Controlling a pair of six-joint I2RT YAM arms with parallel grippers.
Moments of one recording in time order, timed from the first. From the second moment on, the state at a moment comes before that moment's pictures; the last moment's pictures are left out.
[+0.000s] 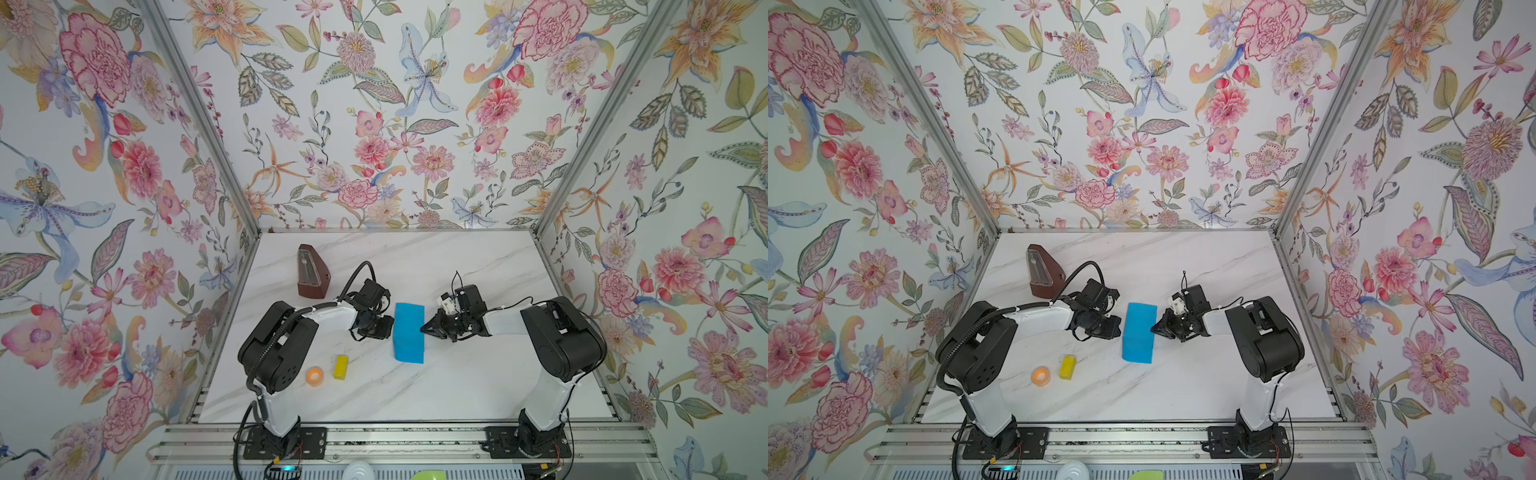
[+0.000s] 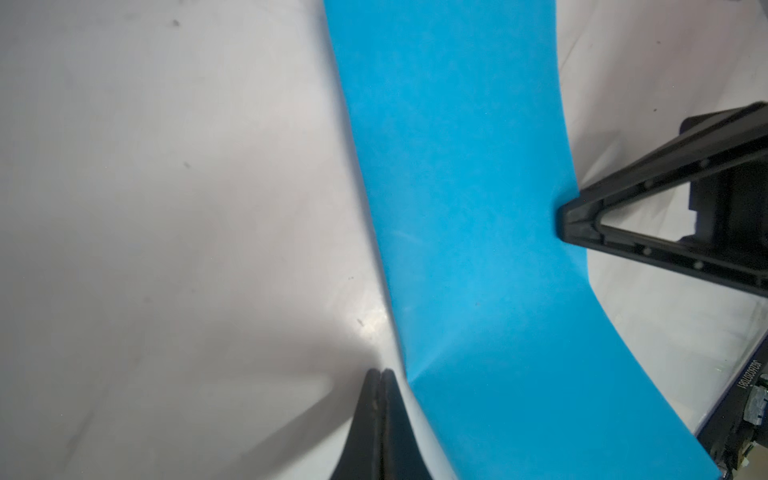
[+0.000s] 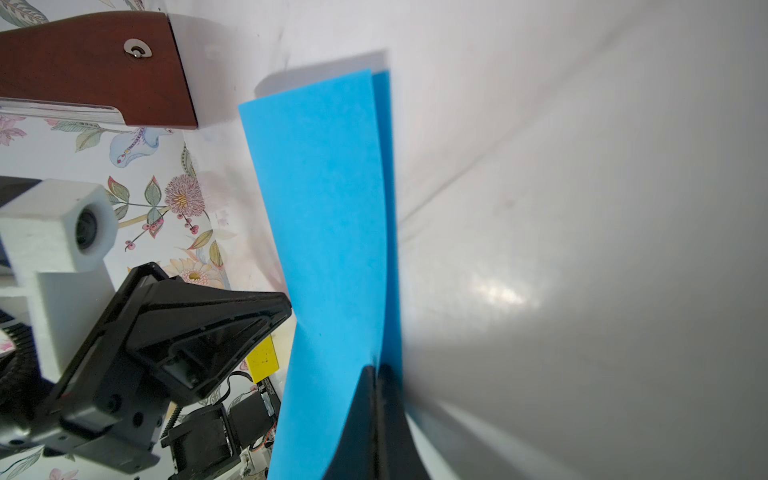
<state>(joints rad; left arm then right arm) -0.59 1.82 1.01 -0.34 0.32 -0.33 0.40 1.84 0.78 0.09 -0.73 0.79</state>
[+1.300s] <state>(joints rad) -0.65 1.77 0.93 -0.30 0.36 -0.36 0.40 1.84 0.78 0.09 -0.73 0.79</state>
